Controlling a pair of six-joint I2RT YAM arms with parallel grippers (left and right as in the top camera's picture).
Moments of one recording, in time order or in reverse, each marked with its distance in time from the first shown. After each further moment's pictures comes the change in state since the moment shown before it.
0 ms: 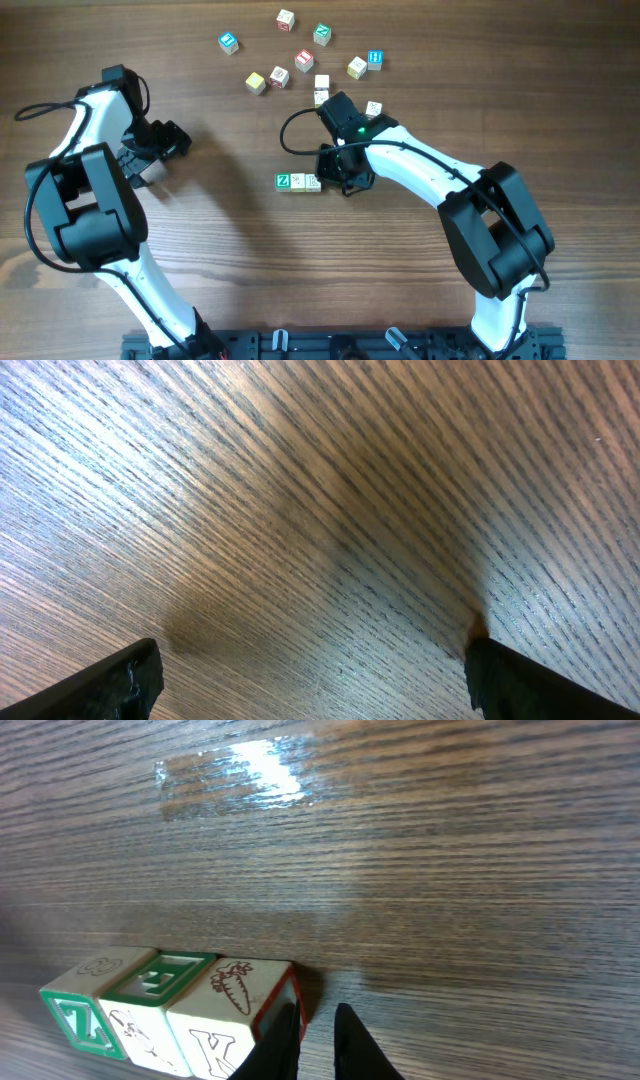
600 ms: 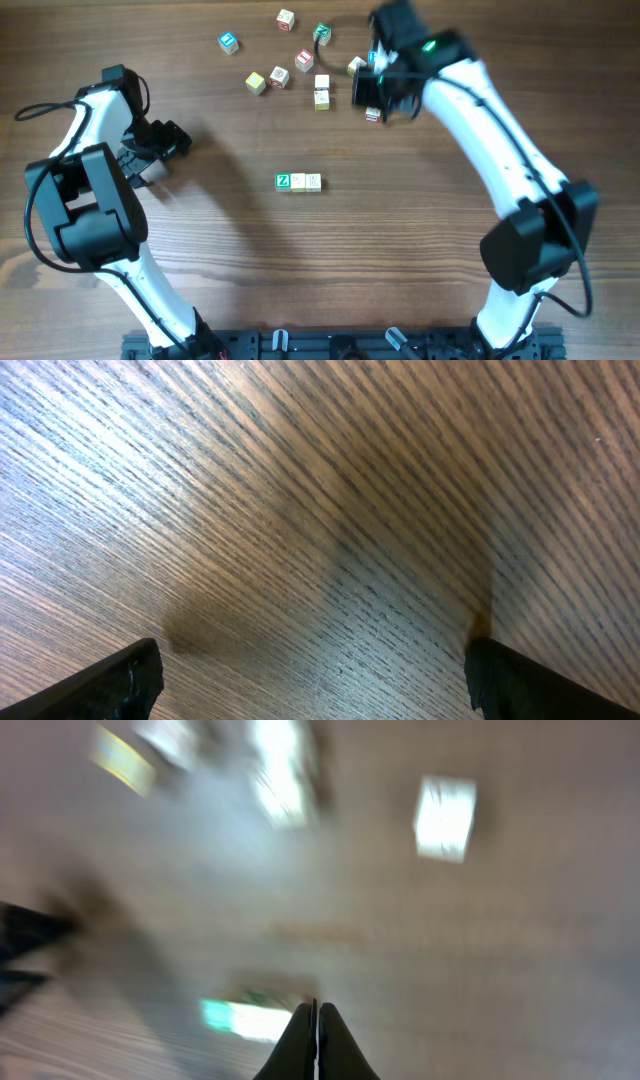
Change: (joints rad) left arm 0.000 0.000 0.000 0.000 0.000 0.000; right arm -0.212 -0.053 0.584 -0.431 0.063 -0.266
